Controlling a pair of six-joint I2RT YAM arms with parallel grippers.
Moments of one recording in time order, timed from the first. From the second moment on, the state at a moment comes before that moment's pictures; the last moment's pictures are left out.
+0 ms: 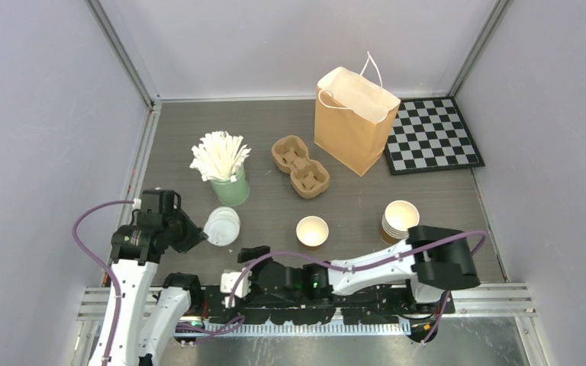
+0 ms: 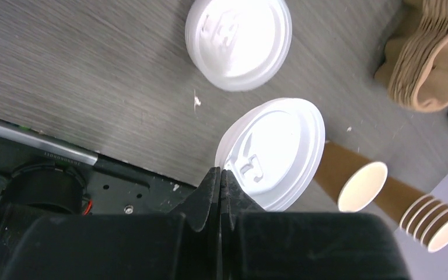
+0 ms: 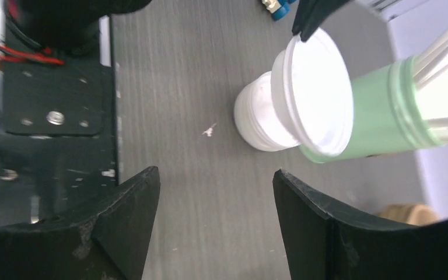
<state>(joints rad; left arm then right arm) -0.08 0.67 0.87 -1.22 0.03 -0.86 1.56 1.62 0.92 0.32 0.36 -0.40</state>
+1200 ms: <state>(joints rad) -0.08 0.74 0.88 -1.28 0.38 -0.54 1.60 1.86 0.91 0.65 0.59 -1.03</state>
